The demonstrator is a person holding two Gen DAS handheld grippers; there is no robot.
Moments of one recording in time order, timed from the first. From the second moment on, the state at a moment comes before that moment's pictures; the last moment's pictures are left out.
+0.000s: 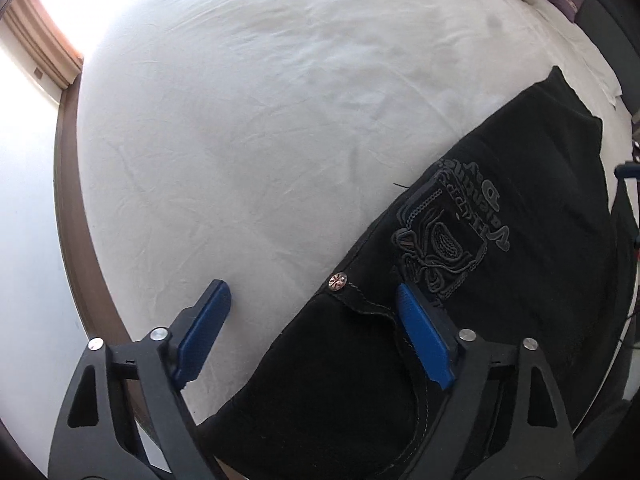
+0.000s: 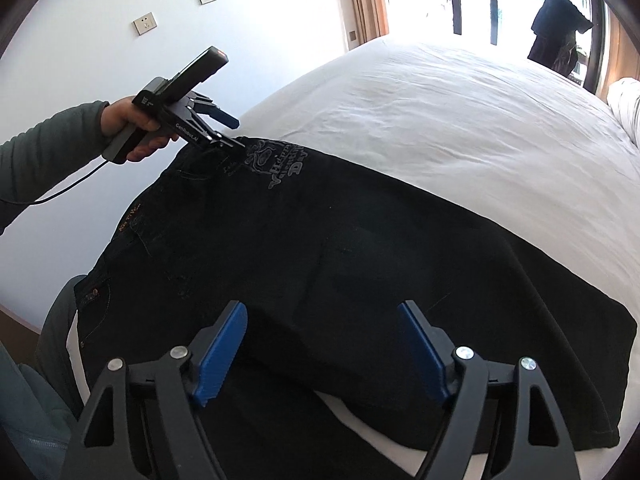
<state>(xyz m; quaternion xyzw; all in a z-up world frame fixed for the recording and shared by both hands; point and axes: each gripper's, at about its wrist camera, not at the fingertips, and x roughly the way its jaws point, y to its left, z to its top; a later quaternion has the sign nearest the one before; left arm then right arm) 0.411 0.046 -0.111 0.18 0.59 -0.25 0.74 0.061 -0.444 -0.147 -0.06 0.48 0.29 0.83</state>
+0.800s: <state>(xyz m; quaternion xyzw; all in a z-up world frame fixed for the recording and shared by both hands) 0.299 0.017 -0.065 0.30 0.42 -0.27 0.82 0.201 -0.392 -0.178 -0.24 0.51 0.32 0.76</state>
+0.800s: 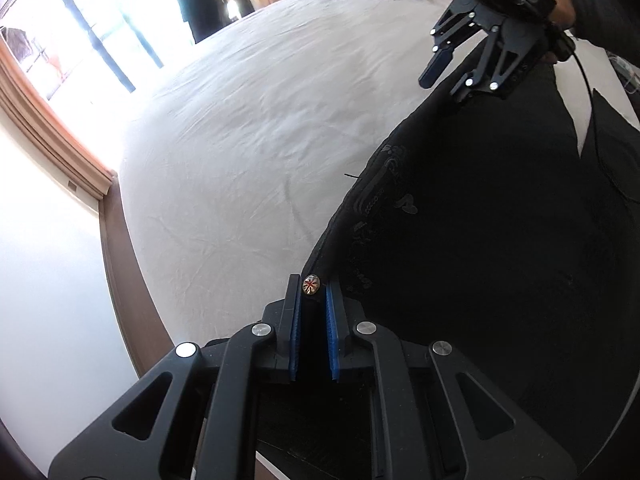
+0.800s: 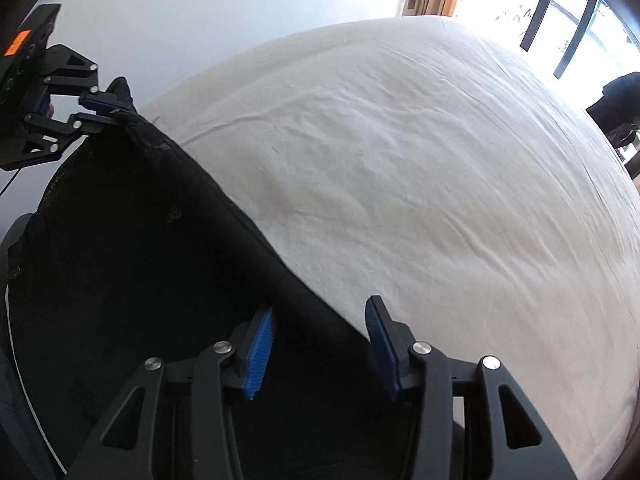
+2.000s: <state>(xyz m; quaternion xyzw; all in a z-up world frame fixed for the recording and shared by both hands) 0.050 0.021 -0.081 0.26 0.44 -0.32 0.79 -0.051 -0.399 -0.182 -0.21 0.49 0.29 0.79</state>
